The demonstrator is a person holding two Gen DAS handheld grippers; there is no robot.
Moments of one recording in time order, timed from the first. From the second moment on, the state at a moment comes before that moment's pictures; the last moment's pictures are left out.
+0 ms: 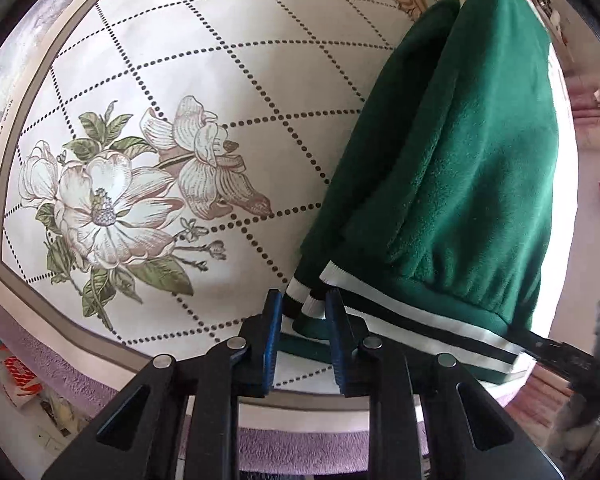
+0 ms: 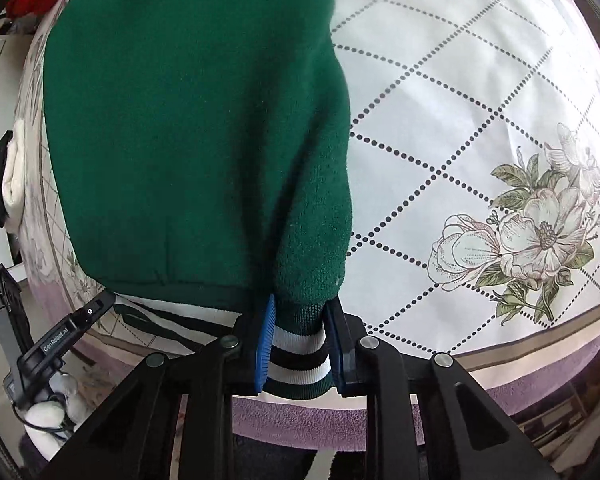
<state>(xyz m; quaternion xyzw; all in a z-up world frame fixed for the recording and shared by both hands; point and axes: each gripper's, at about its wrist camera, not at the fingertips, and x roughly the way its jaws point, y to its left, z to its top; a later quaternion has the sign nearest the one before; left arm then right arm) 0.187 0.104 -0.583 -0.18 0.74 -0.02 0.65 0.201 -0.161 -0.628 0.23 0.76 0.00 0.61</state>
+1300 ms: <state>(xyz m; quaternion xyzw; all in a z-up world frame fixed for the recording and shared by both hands) 0.340 0.051 -0.540 -0.08 0.67 -0.07 0.73 0.190 -0.147 -0.641 0.36 0.70 -0.07 0.62</state>
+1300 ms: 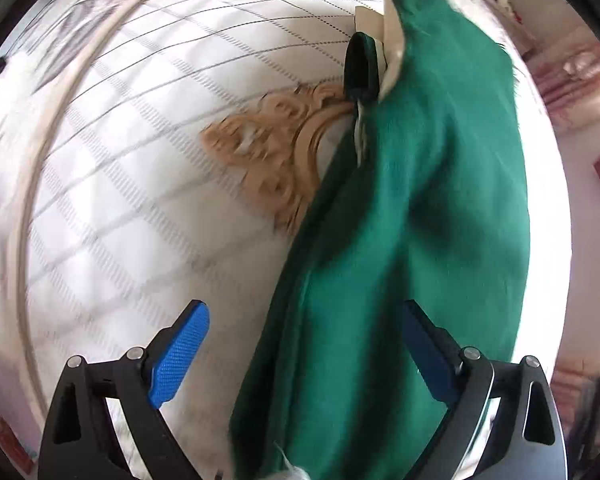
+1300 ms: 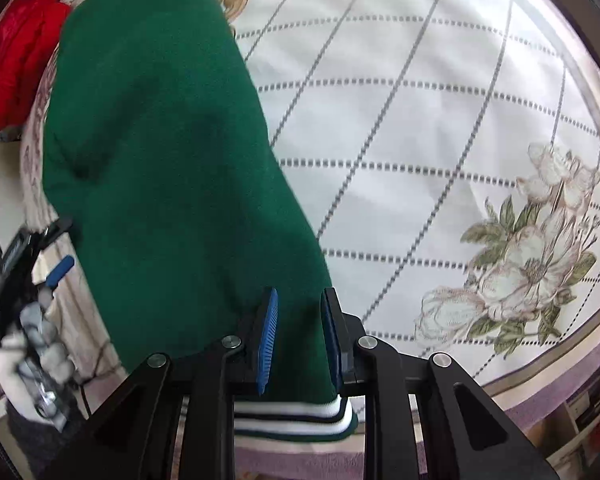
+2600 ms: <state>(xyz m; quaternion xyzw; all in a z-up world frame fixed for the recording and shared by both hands) 0.135 0.121 -0.378 -0.30 0.74 -0.07 0.60 0.066 -0.095 -0.578 0.62 0.66 0.14 0.40</state>
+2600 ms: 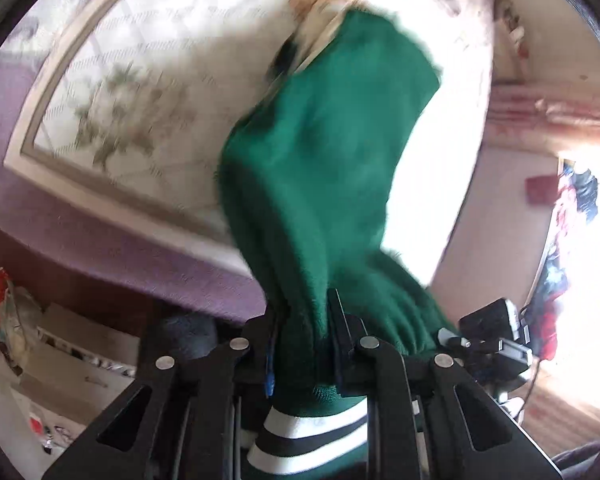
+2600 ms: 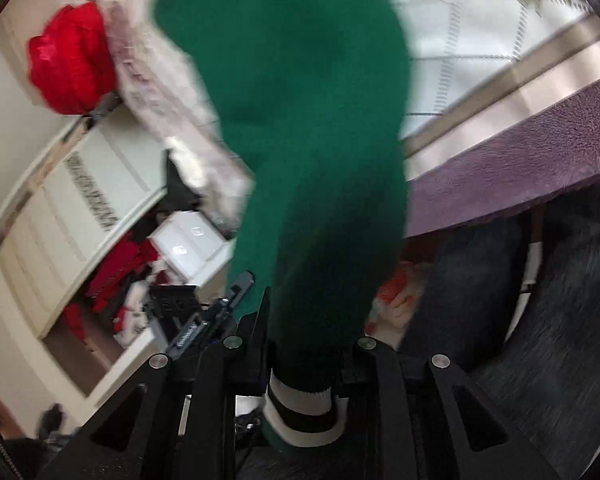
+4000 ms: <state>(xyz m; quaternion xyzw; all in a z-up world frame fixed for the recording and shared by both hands) 0.342 0.090 -0.539 -0.30 0.69 -0.06 0.66 0.325 -0.172 -0.639 0.08 0.60 0.34 0.72</state>
